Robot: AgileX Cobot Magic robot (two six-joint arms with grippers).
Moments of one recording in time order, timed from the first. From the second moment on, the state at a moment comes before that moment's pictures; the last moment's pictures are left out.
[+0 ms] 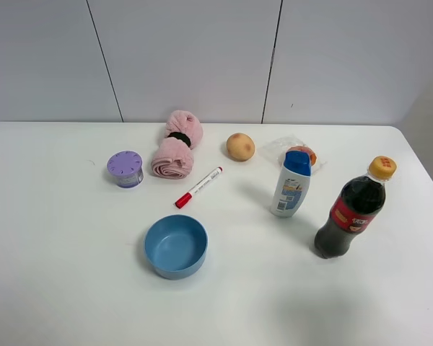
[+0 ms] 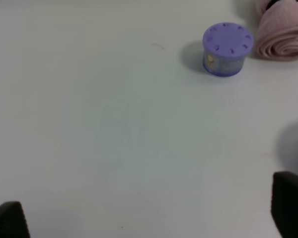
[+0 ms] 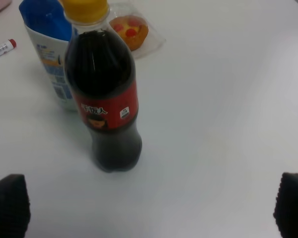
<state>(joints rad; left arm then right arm) 0.08 0.09 -0.55 -0.06 1.08 0.04 0.07 0.00 -0.48 0.03 1.07 -0.05</state>
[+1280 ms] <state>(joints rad) 0.02 1.10 -1.06 -0.16 0.94 0.06 0.07 0.00 -0.48 0.03 1.07 -0.05</state>
